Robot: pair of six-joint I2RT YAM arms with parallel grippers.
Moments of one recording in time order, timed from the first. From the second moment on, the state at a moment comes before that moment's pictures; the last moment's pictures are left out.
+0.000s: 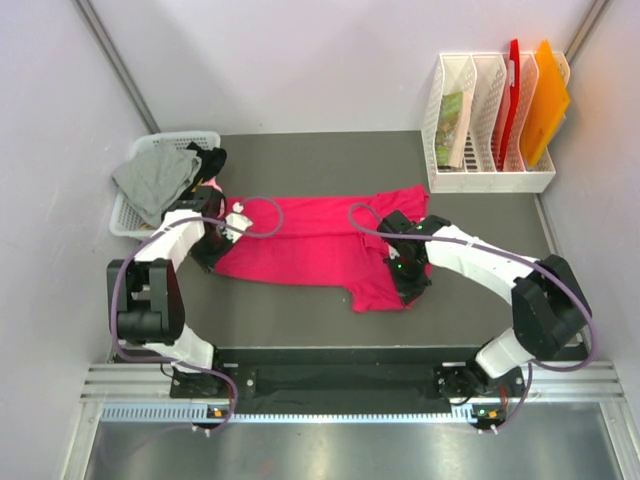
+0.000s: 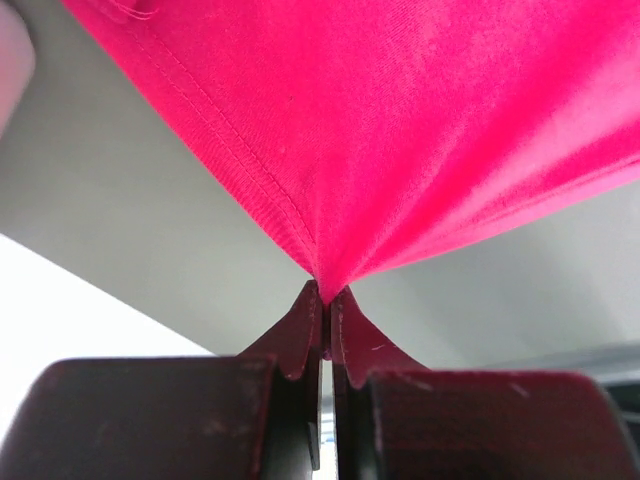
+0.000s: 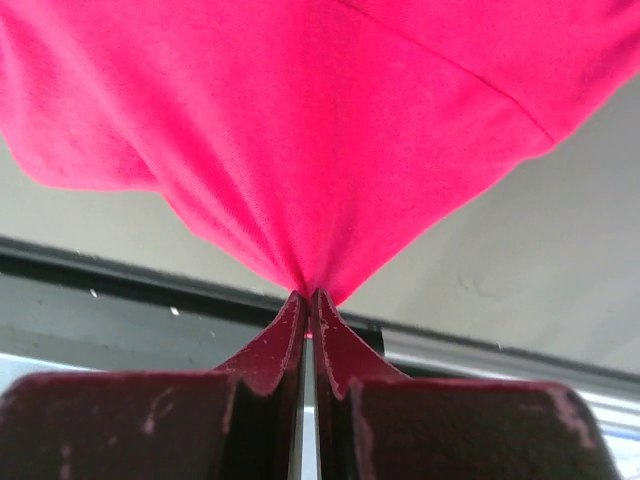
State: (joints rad) left arm -0.01 1.59 1.08 -0.90 -0.09 0.66; right arm 0.67 1.53 1.05 -1.00 -0.03 0.39
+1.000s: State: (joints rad) left arm -0.01 1.79 1.26 -1.08 -0.03 0.70; right arm 0.49 1.65 1.40 -1.14 -0.05 0.36
